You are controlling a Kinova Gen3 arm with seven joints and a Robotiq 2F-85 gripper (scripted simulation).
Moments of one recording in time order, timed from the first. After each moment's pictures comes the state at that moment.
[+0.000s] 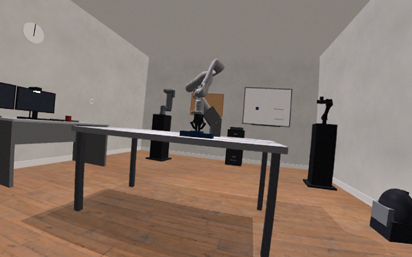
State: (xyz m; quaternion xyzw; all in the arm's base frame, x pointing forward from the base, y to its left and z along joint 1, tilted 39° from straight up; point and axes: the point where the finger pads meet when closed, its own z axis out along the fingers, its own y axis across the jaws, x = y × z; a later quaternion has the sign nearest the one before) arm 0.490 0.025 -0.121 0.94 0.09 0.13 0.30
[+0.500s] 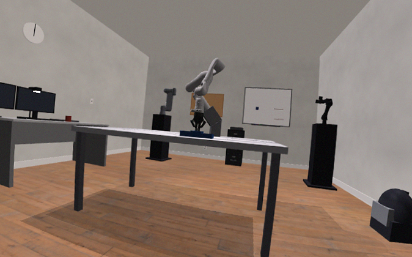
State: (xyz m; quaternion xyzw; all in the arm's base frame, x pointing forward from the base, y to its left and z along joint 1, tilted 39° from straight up) arm 0.488 0.031 -0.110 0.94 0.09 0.13 0.31
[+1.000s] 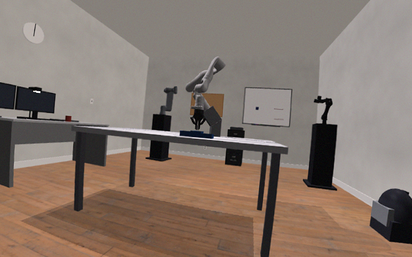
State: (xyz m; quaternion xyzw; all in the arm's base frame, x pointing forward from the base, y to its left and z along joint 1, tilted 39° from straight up) arm 0.480 0.042 -0.090 0.94 0.09 0.13 0.31
